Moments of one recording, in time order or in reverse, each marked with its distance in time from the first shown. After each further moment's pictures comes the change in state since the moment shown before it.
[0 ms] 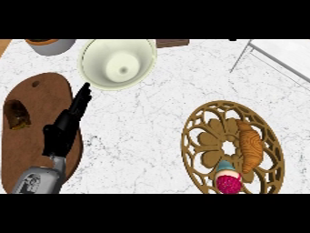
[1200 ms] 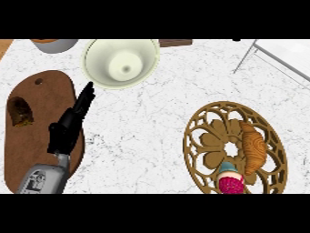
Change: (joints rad) left arm -0.019 -0.047 0.036 0.037 -0.049 -0.037 -0.020; right arm -0.219 -0.001 0.060 0.158 0.177 -0.257 0.260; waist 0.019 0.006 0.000
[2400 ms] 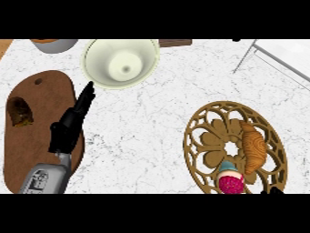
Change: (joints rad) left arm -0.001 -0.039 0.042 0.008 -0.046 -0.029 -0.009; right arm -0.216 0.000 -0.102 0.065 0.422 0.029 0.555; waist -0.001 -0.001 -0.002
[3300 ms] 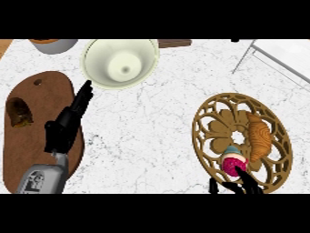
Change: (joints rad) left arm 0.005 -0.012 0.030 -0.041 -0.010 -0.036 0.038; right arm -0.119 -0.003 -0.041 0.079 0.326 0.091 0.304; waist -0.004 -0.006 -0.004
